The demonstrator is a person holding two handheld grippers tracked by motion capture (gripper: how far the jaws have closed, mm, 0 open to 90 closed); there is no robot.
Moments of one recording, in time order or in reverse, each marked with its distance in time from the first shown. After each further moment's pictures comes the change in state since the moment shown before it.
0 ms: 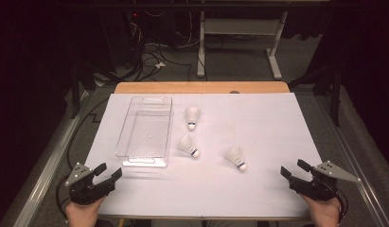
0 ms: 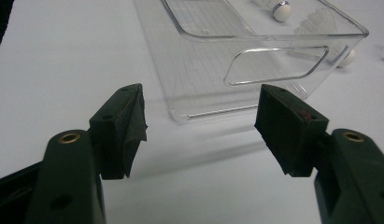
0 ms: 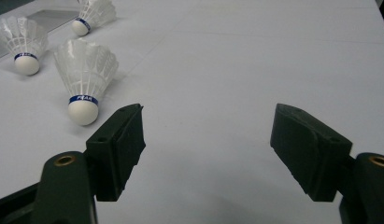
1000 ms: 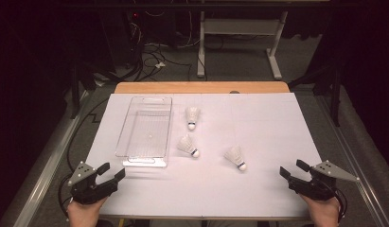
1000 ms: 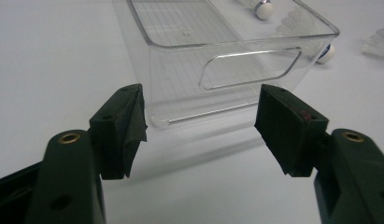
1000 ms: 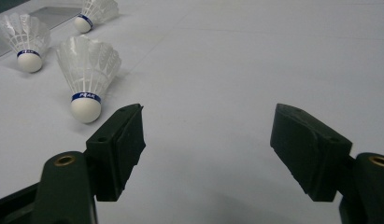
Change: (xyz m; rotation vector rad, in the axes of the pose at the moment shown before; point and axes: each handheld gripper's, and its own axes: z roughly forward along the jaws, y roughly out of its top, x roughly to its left) left arm -0.012 0.007 -0.001 0.011 -0.037 0.041; right arm 0.001 0.000 0.002 0.016 0.013 -0.003
